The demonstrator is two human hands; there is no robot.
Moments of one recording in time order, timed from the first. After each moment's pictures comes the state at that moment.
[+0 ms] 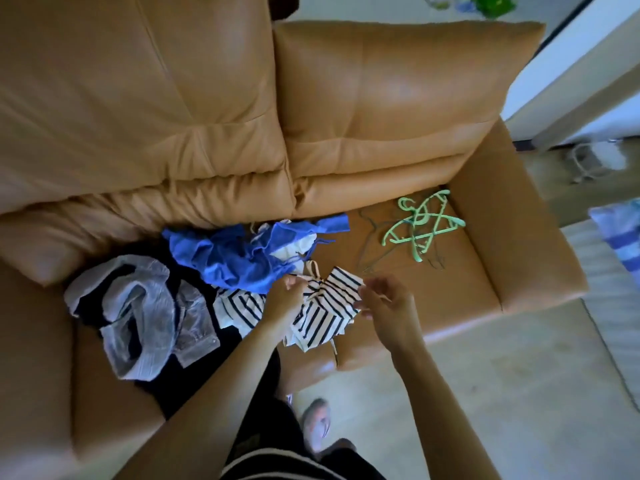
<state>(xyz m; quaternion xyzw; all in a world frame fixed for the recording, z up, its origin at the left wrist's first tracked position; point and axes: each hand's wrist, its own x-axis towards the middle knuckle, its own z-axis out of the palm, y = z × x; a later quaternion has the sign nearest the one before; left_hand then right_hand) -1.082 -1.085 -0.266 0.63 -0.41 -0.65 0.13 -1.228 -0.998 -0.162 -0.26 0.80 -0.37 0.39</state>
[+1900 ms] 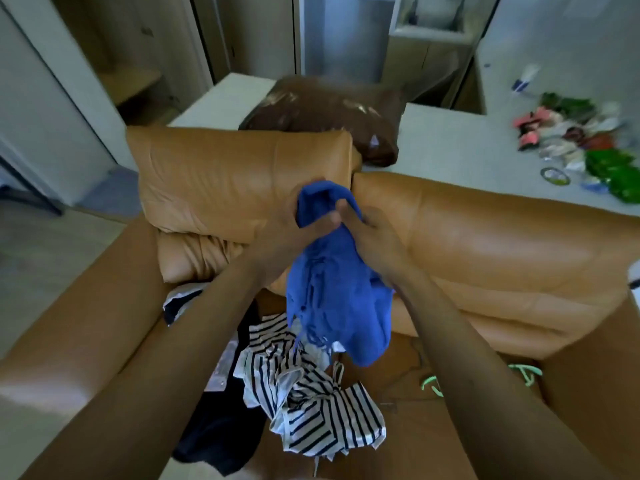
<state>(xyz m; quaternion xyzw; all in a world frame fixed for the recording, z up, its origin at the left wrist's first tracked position) -1.130 -1.179 0.018 0.50 -0.52 -0.49 0.50 -1.297 -1.212 0.019 -0.64 0.40 -0.34 0.56</state>
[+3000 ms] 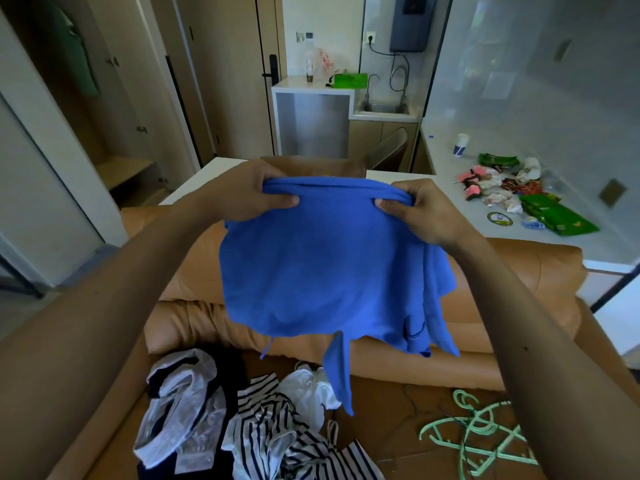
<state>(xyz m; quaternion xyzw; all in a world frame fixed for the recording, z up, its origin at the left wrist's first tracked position) -1.109 -1.205 0.186 0.55 -0.80 -0.15 0.20 -1.415 -1.240 0.139 -0.78 0.41 -0.36 0.31</state>
